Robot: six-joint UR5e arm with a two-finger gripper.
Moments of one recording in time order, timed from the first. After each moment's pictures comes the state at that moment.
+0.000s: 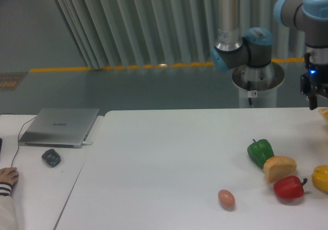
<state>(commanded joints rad) 2.55 -1.63 -1.52 -1.24 1.60 1.41</state>
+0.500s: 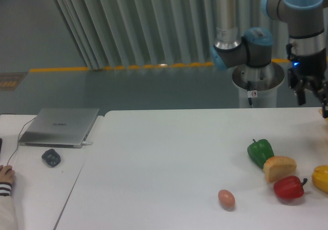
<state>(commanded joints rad) 2.45 -1.70 -1.51 -1.23 1.64 1.43</state>
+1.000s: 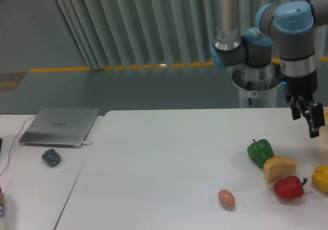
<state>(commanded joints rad) 2.45 -1.78 -1.49 -1.21 1.64 1.81</state>
